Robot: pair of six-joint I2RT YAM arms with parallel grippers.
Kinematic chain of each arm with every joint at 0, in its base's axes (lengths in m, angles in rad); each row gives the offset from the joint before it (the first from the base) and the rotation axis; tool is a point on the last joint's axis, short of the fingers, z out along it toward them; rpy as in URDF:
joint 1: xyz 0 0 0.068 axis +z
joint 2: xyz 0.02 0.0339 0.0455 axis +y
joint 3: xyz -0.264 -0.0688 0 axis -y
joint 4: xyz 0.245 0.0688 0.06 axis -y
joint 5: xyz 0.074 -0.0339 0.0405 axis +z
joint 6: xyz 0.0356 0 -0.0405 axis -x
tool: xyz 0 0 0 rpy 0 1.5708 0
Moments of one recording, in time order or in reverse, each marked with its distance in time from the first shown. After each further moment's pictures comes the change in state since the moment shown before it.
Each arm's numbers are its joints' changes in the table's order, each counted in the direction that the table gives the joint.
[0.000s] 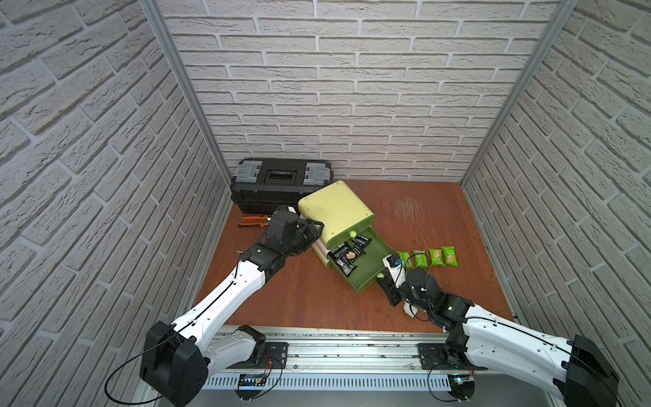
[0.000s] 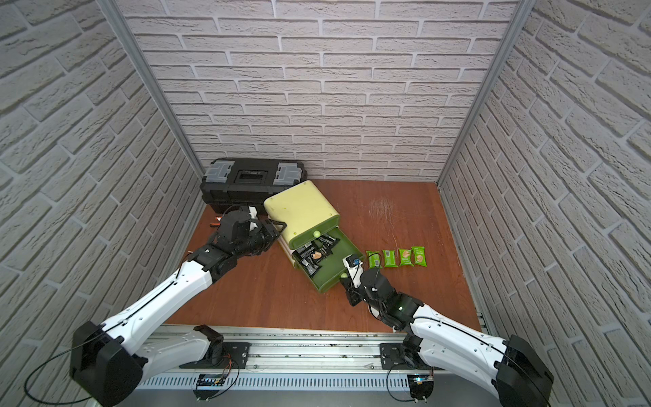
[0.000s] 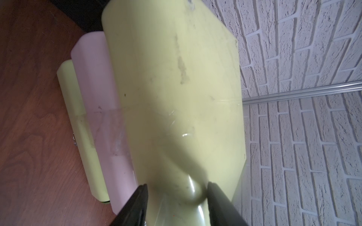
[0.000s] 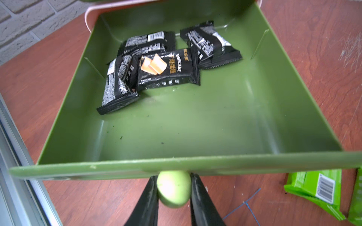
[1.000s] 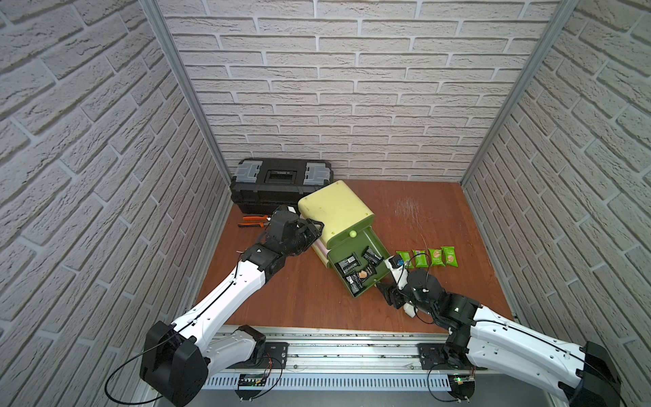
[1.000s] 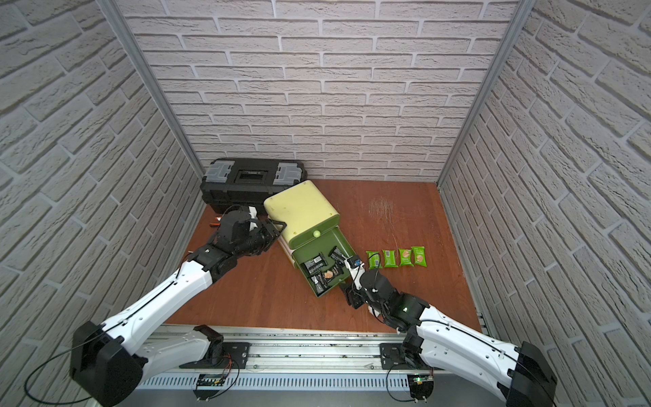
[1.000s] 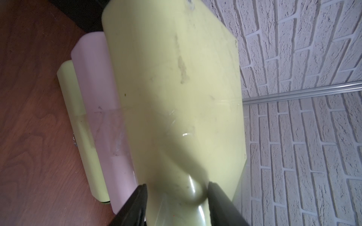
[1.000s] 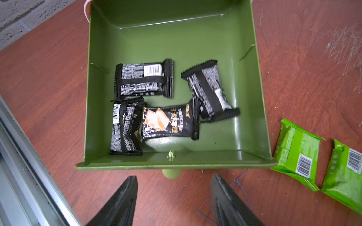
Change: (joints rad) left arm 0.001 0.000 0.000 0.001 0.000 0.000; right arm 0.039 -0.074 0.087 -0.223 -0.052 -0.011
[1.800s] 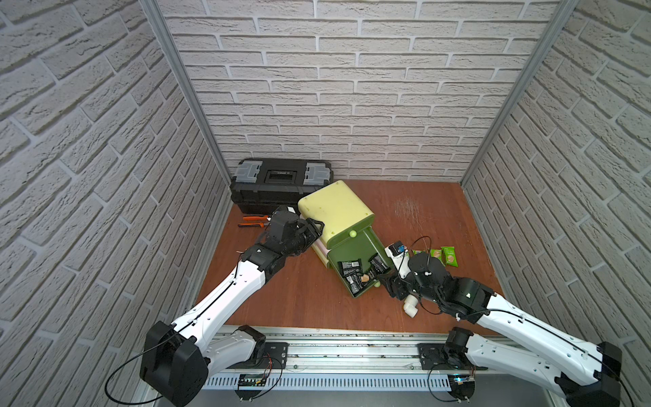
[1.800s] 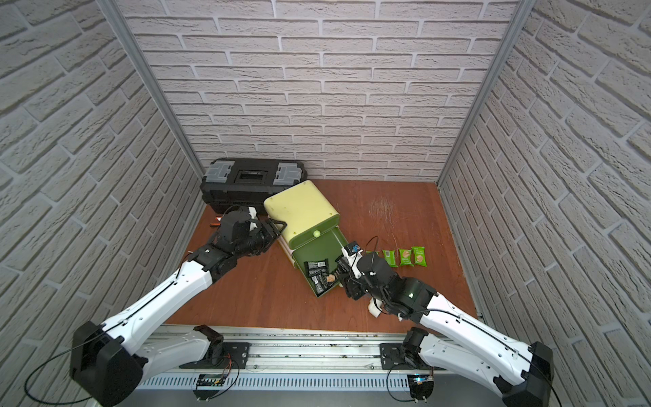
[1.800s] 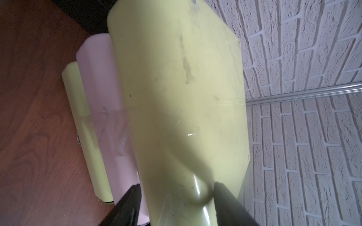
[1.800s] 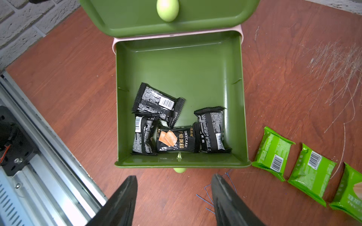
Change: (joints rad) left arm 0.000 -0.001 0.000 -0.013 0.015 -0.004; right arm 0.000 0.109 0.369 -0.354 0.034 -0.017
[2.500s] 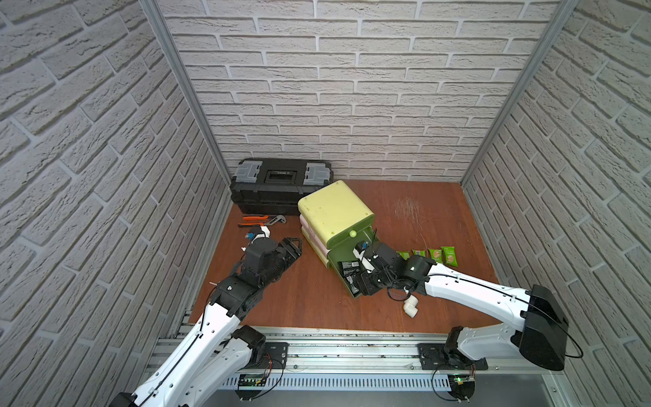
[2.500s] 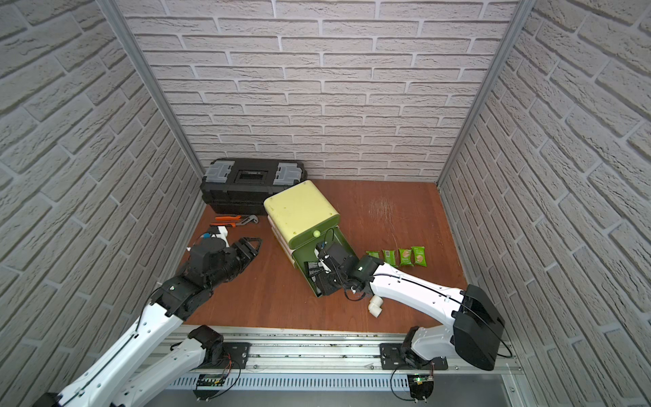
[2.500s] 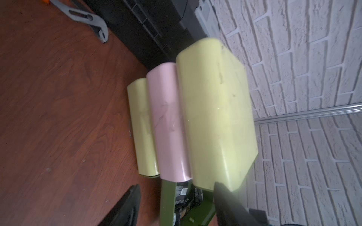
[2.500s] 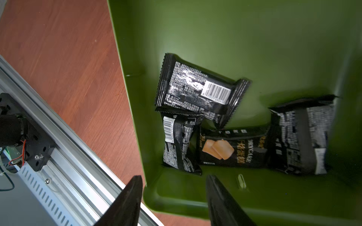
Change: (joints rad) left arm -0.051 -0.419 -0.188 -0.239 0.180 0.025; right arm 0.046 0.476 0.167 0.032 0.154 -0.177
